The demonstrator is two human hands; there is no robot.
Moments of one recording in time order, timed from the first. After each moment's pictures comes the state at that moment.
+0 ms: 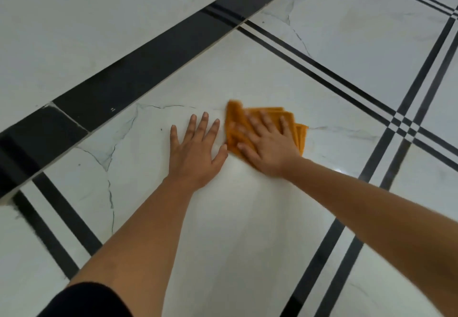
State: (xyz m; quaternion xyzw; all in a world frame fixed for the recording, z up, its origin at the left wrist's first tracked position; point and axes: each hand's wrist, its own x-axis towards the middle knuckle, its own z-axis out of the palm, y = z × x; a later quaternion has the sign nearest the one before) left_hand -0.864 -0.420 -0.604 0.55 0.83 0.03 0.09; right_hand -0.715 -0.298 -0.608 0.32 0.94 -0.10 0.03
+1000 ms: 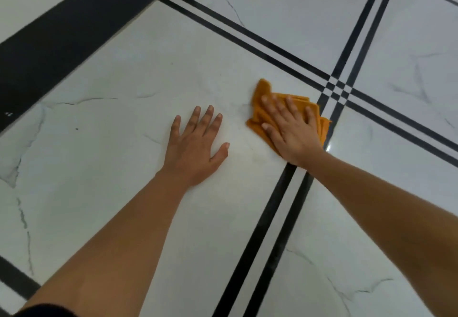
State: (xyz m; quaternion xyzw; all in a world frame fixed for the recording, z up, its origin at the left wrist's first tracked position) left_hand -0.769 -0.370 -0.605 0.66 0.74 0.02 0.11; right_hand -0.564 -0.254 -0.604 0.46 0.88 -0.10 0.02
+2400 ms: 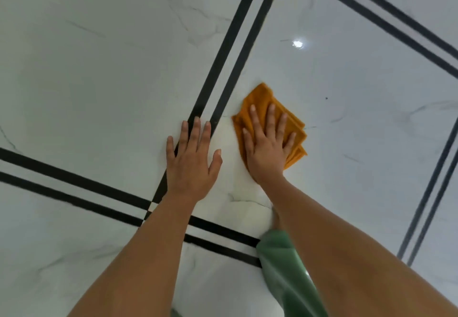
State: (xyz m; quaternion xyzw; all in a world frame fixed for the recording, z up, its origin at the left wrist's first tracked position) left_hand -0.603 -0.564 -0.567 0.61 0.74 -0.03 0.28; right_hand -0.453 -0.504 -0.584 0.69 0.68 -0.23 0.08
